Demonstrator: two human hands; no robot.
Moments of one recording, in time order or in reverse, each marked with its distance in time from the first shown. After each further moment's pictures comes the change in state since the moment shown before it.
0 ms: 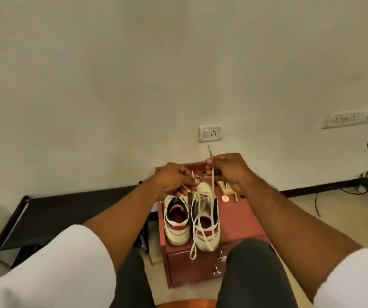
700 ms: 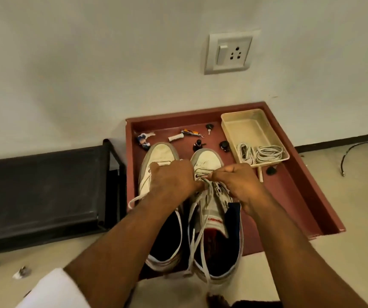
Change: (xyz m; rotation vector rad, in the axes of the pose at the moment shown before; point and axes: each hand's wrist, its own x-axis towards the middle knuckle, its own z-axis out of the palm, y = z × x) left_hand 0.219 -0.131 0.053 0.911 -0.035 -0.171; right_hand 0.163 0.201 -0.009 -0.170 0.050 0.374
